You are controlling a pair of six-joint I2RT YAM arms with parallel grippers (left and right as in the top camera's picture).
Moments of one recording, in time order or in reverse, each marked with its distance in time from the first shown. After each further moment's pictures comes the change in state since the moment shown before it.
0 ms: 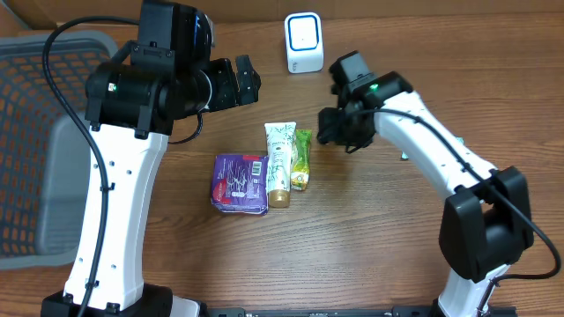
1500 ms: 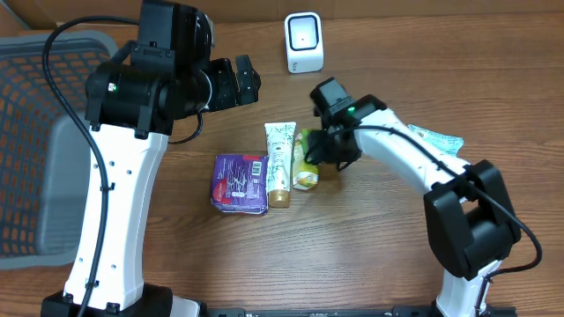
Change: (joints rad) left arm 0.000 0.000 0.000 0.000 0.000 0.000; right arm 0.057 0.037 -0.127 0.114 0.054 -0.081
